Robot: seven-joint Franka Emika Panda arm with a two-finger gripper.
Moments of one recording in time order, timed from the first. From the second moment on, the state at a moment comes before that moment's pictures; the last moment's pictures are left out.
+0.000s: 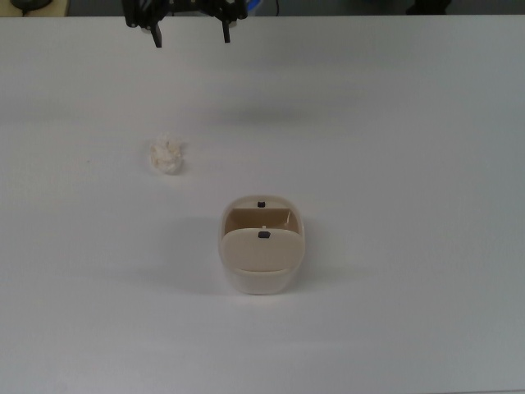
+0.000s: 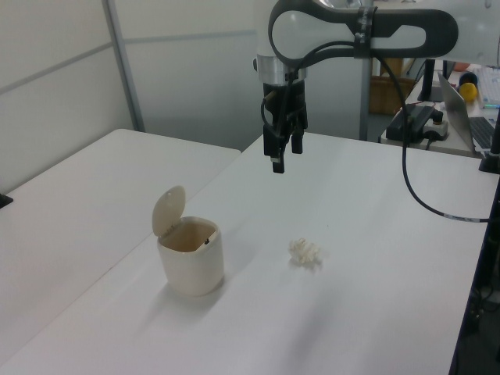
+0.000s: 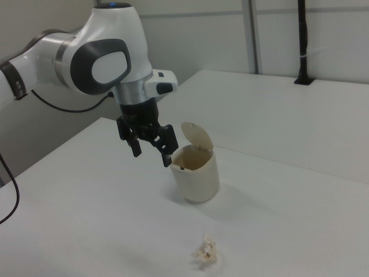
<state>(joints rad) -0.01 0.05 -0.02 -1.55 0.04 1.56 -0.09</state>
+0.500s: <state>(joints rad) -0.02 0.06 -0.03 -1.57 0.04 1.59 -0.09</state>
